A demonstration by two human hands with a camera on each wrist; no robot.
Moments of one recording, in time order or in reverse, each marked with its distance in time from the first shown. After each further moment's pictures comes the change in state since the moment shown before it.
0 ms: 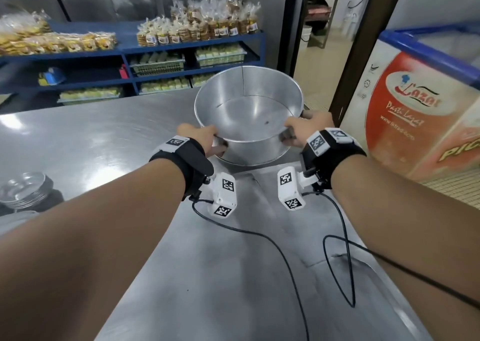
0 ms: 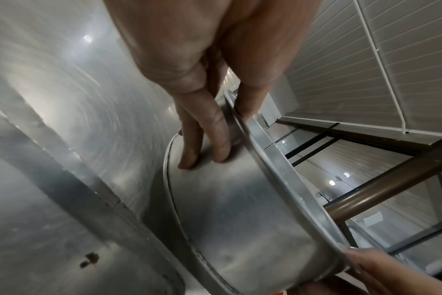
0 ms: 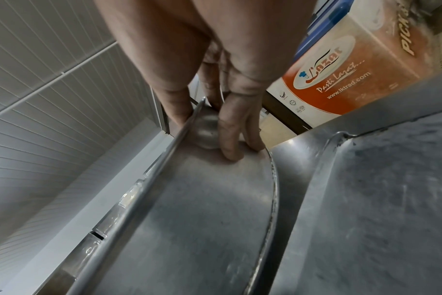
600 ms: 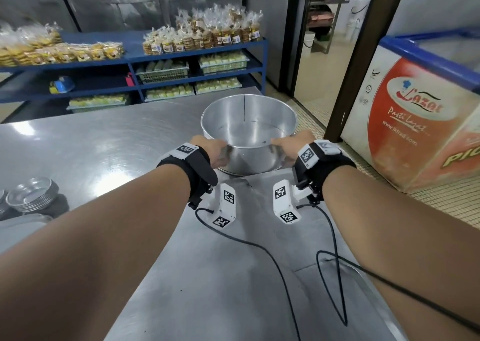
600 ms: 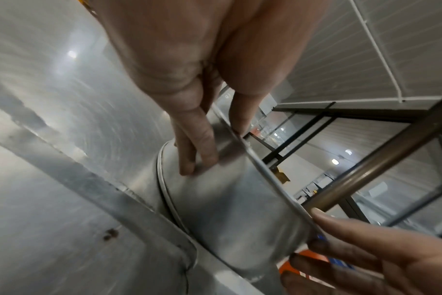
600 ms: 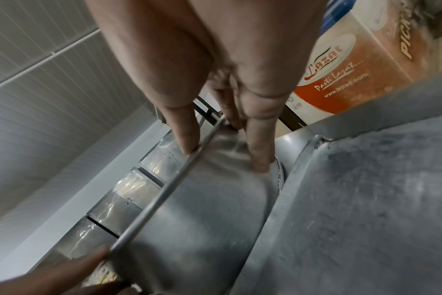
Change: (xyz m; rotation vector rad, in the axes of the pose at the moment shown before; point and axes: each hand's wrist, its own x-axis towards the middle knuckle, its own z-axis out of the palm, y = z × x) left_hand -0.028 0.008 0.024 0.099 -0.046 -0.073; right_hand 0.007 0.012 -0.003 -0.383 -0.039 0.056
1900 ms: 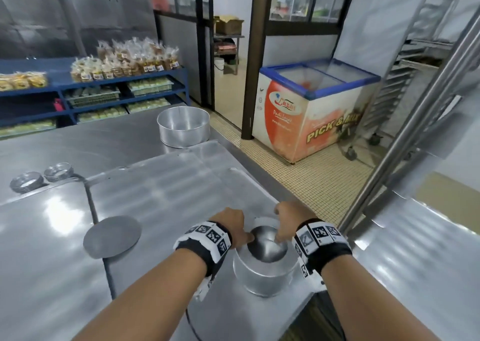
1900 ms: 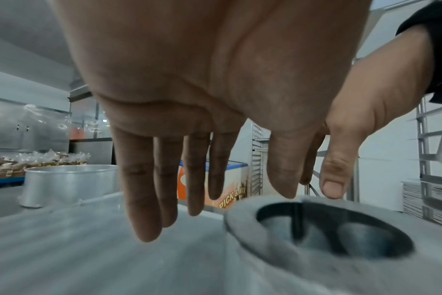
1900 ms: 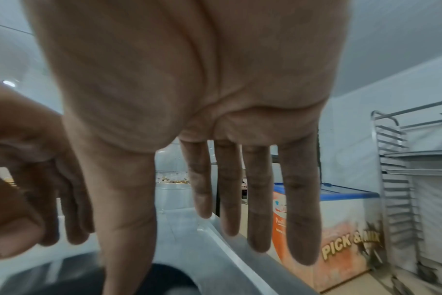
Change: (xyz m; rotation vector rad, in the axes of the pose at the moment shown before) left_hand -0.535 -0.091 -0.067 1.305 -0.672 0.556; right_hand -0.574 0.092 -0.198 -1.011 -0.141 0.096
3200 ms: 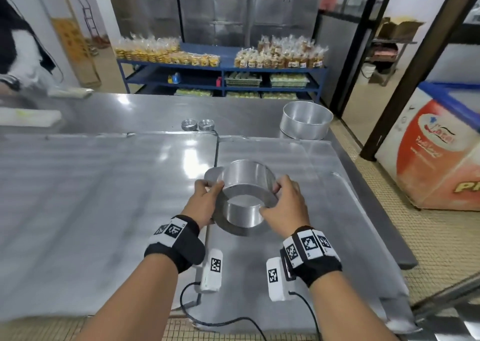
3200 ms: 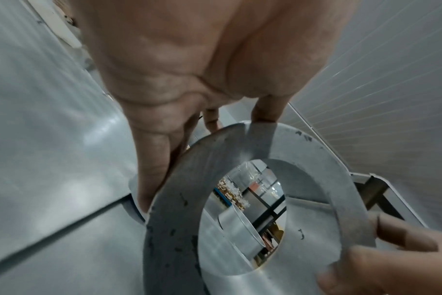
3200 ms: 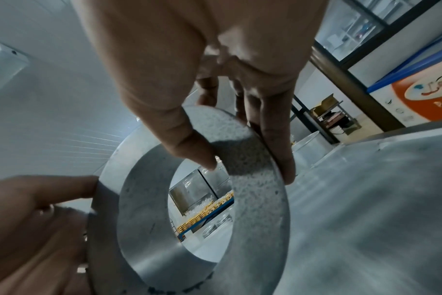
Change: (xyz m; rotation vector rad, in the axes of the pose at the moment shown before) left_hand -0.185 -0.109 0.035 -1.423 0.772 -0.647; right_hand -0.072 -0.139 0.041 0.598 0.195 -0.641
